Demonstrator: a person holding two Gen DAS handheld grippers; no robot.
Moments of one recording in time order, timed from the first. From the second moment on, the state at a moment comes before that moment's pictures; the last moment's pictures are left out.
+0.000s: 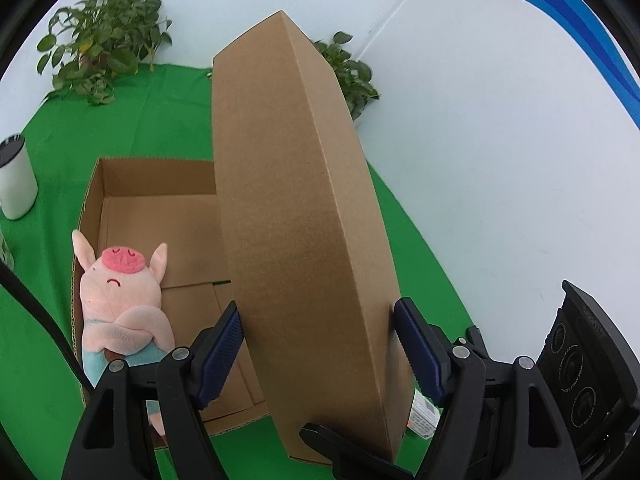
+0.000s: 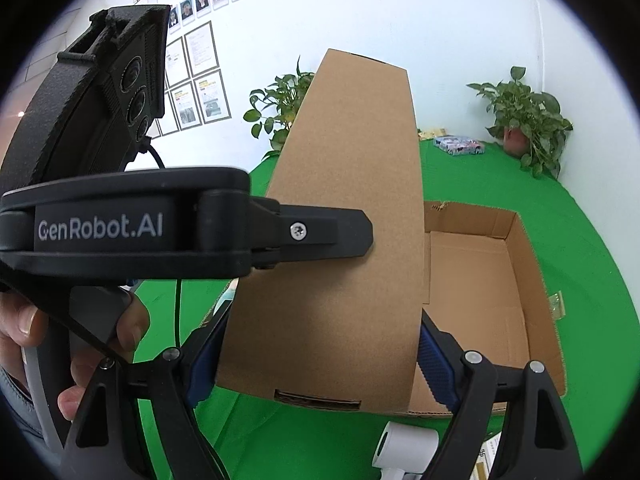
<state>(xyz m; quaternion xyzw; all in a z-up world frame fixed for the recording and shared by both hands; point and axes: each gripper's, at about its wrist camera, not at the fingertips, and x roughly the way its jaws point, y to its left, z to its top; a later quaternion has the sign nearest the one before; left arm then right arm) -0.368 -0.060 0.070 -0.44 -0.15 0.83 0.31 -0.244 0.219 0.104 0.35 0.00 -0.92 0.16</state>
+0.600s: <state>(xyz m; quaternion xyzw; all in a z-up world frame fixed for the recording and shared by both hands) -0.427 -0.046 -0.056 -0.56 -0.12 0.78 0.24 -0.288 0.232 -0.015 0.48 -0.10 -0.85 0.19</state>
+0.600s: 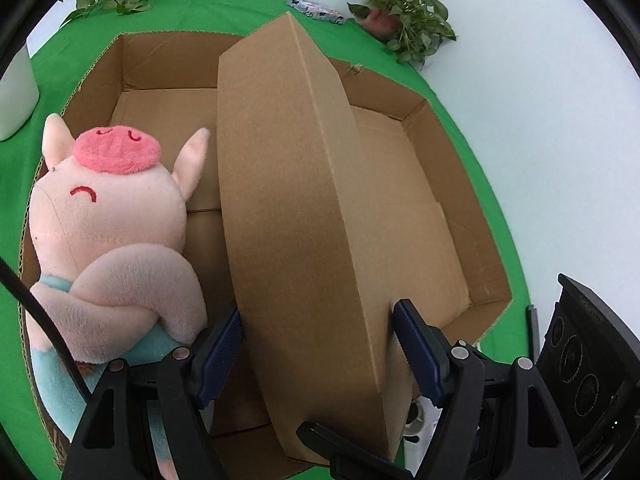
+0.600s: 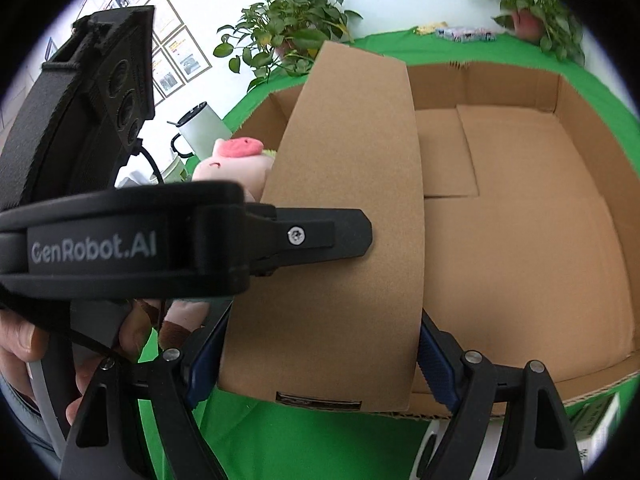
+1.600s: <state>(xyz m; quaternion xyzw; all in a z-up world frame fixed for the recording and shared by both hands) -0.409 -0.101 -0.041 -0.53 -0.17 0.80 0.21 -0.259 0.225 -0.014 0.51 -0.07 -0.84 0.17</state>
